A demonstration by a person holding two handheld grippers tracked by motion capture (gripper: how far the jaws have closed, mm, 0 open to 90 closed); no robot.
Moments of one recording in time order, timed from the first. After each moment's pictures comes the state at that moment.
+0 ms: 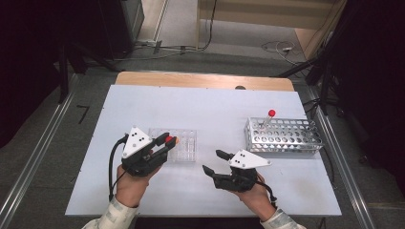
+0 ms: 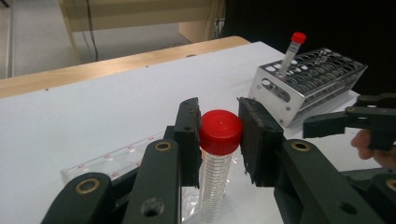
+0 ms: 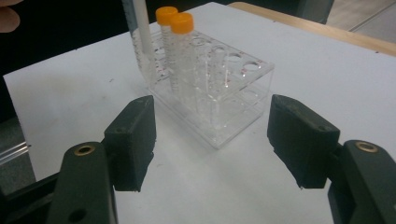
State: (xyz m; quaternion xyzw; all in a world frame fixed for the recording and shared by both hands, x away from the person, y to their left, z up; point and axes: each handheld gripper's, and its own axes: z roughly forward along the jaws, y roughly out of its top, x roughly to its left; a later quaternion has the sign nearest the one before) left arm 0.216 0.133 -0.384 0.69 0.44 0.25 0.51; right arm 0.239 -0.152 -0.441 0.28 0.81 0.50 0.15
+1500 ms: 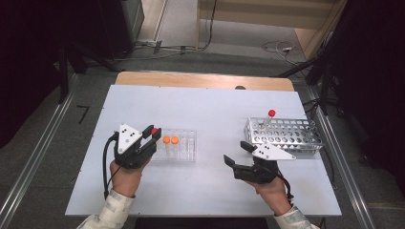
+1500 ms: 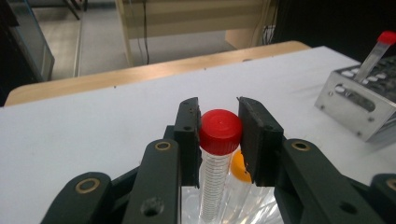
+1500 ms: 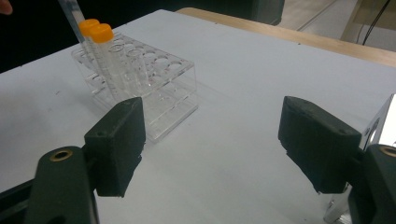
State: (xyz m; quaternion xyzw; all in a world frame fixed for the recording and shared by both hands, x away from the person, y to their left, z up) left arm 0.236 0.151 -0.412 0.66 0.49 0.31 0.47; right arm 0.257 -0.199 -0.435 0.34 0.78 0.50 0.18
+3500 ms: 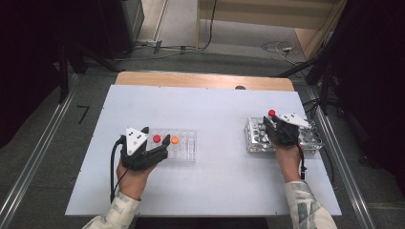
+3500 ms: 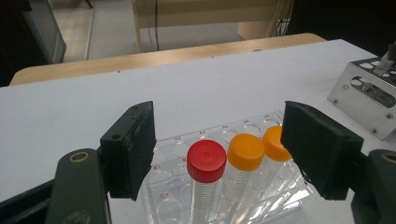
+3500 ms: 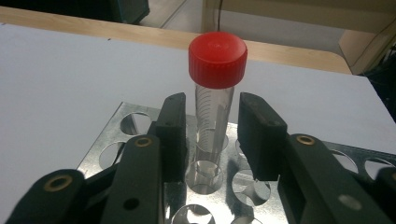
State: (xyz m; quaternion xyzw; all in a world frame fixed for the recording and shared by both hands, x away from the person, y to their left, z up) left arm 0.236 0.139 -0.420 0.65 0.51 0.32 0.46; right arm 0.369 -0.269 -0.452 0.50 0.69 0.40 0.33
